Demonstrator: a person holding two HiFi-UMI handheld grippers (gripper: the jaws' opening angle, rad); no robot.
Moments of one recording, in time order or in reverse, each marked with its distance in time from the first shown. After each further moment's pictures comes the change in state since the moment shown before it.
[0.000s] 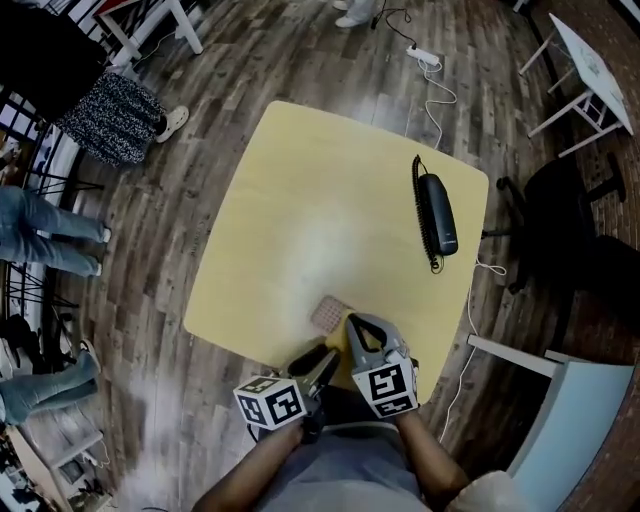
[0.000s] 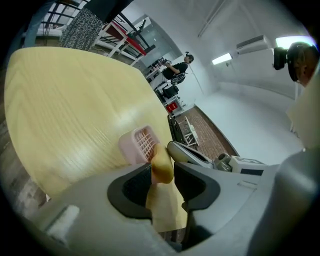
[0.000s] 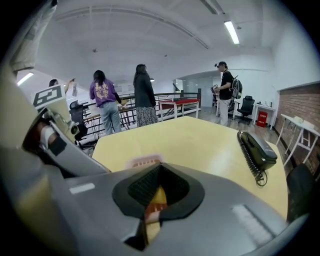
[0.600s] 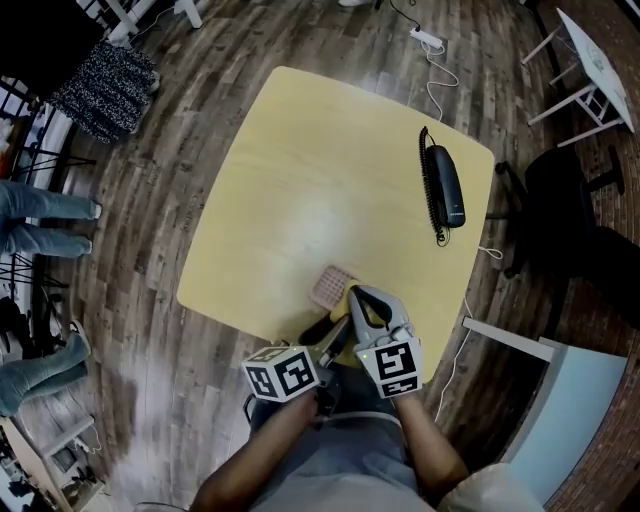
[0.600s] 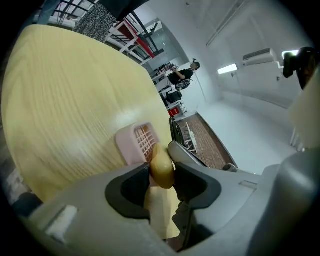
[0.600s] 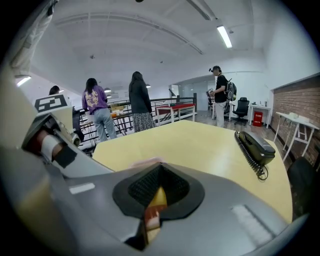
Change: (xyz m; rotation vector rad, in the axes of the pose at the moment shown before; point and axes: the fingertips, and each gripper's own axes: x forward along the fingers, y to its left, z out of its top) left arm 0.014 0.002 0.004 -0.113 -0.053 -0.029; right arm 0.003 0.007 0.007 0.050 -0.067 -0.028
